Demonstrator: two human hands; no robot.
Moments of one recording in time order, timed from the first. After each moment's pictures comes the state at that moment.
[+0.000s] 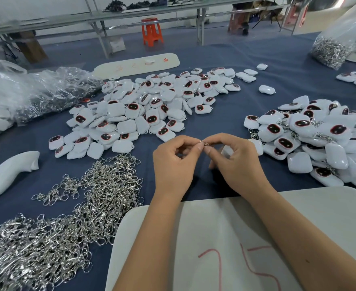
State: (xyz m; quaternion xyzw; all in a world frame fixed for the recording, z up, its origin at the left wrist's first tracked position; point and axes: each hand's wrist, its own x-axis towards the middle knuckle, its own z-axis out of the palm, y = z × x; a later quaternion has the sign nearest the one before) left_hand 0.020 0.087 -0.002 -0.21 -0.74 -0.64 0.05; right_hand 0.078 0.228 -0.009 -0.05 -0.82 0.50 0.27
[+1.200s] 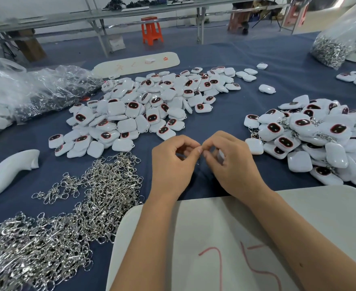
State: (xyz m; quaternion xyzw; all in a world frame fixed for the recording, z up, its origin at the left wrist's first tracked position) left_hand 0.020 0.078 0.001 -0.24 -0.78 -0.58 0.05; right_hand 0.079 0.224 -0.008 0.03 -0.88 0.35 0.30
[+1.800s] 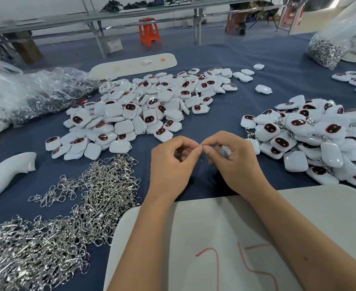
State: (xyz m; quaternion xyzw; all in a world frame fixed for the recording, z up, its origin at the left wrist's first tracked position) left_hand 0.021 0.079 0.001 -0.25 -0.76 -0.60 0.03; right_hand 0.082 0.231 -0.004 0.01 -0.83 0.47 0.29
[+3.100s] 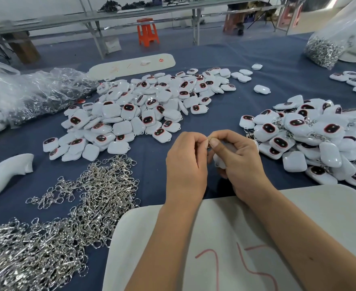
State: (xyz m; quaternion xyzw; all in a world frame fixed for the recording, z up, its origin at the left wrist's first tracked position) left_hand 0.040 0.110 -0.002 -0.27 -0.77 -0.55 0.19; right_hand 0.084 0.225 -0.005 -0.08 -0.64 0.73 0.21
